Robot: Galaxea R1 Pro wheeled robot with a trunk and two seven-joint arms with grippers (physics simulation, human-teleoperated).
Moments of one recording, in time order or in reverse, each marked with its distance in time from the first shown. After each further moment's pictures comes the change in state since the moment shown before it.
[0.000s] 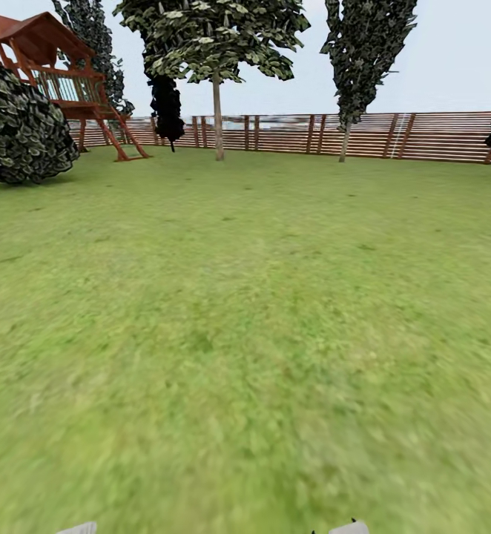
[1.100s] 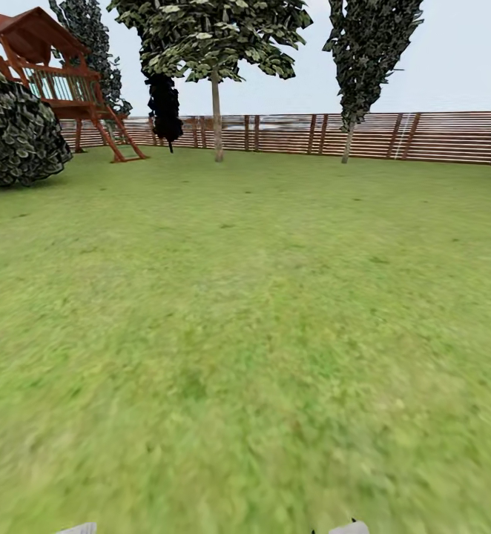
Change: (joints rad) left arm 0.000 0.000 0.000 0.000 0.000 -0.001 0.000; right arm 0.000 0.000 0.000 0.000 0.000 0.000 0.000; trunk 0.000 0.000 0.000
